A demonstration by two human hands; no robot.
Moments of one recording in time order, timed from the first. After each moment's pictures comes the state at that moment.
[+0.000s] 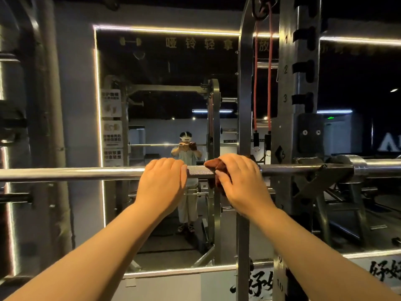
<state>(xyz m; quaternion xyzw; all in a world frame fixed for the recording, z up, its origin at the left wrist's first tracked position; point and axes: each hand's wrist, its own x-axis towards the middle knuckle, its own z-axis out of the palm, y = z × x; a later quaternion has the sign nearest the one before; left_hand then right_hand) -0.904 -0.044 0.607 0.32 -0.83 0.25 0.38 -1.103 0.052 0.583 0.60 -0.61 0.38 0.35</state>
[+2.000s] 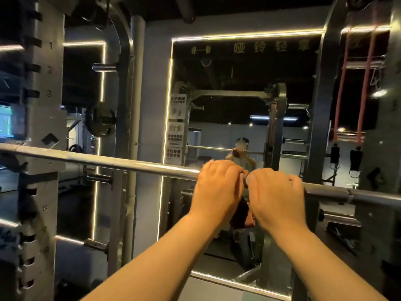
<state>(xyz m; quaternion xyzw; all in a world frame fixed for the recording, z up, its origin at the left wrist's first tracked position) -0.895 -0.062 0.585 0.27 -0.78 0.19 0.54 -1.029 0.003 0.594 0.55 -0.64 0.30 0.44</state>
